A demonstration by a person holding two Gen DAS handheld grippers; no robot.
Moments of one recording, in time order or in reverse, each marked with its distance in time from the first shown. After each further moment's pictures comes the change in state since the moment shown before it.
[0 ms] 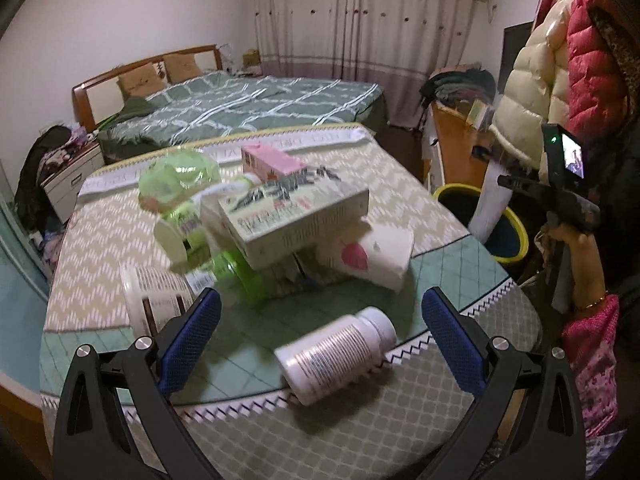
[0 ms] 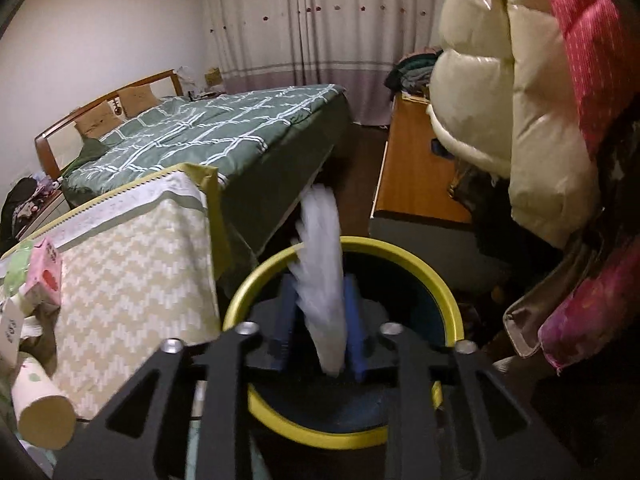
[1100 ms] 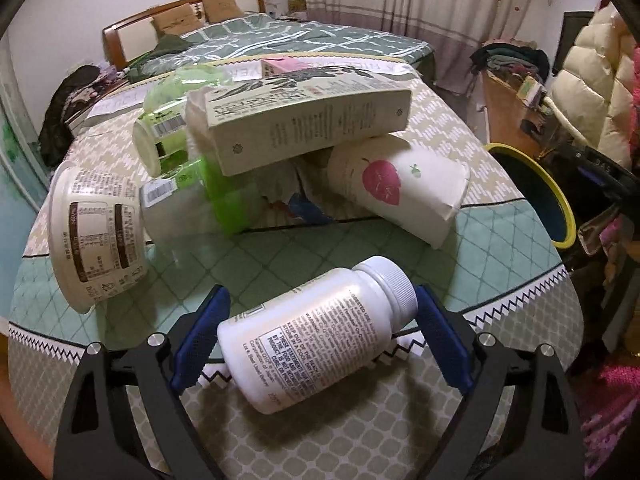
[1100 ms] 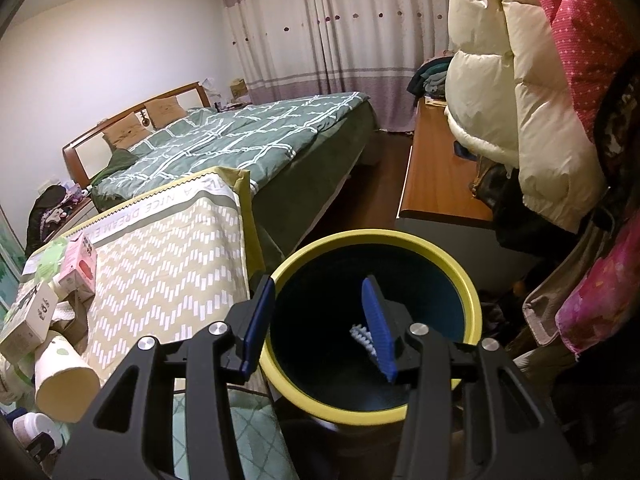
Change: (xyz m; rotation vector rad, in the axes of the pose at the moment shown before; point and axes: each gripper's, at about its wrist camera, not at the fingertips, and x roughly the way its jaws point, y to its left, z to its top) left arm 0.076 -0.008 -0.027 -0.117 0.186 0.095; right arm -0.026 0.003 -0.017 -0.001 -0.032 0.117
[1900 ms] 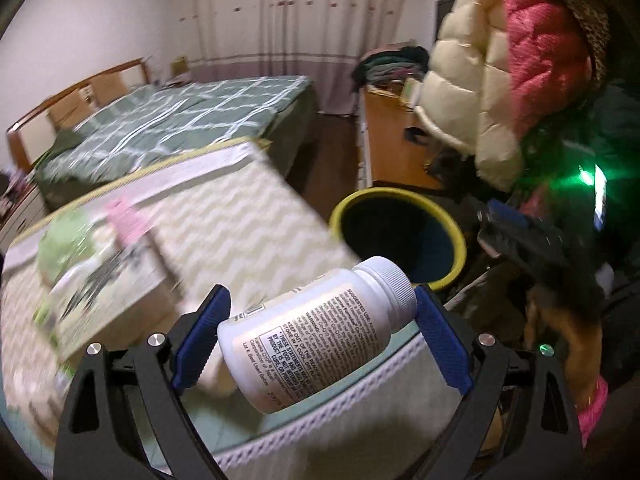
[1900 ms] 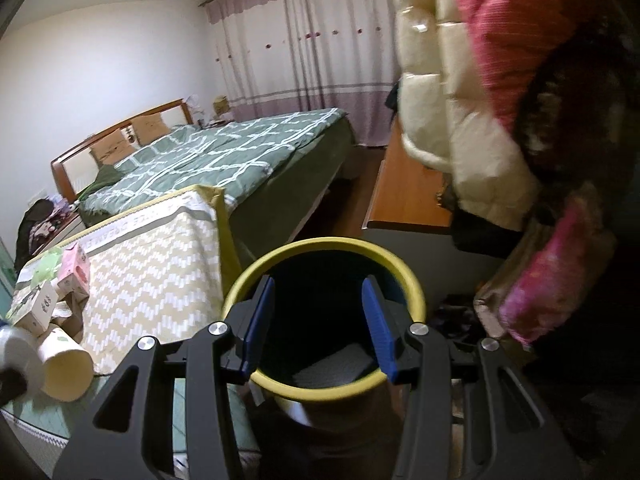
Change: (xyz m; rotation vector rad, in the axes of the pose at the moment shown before) left arm -0.042 -0.142 0.084 0.318 -0.159 -0.284; right arm -0.056 -0.047 -0.012 0.040 -0.080 -0.085
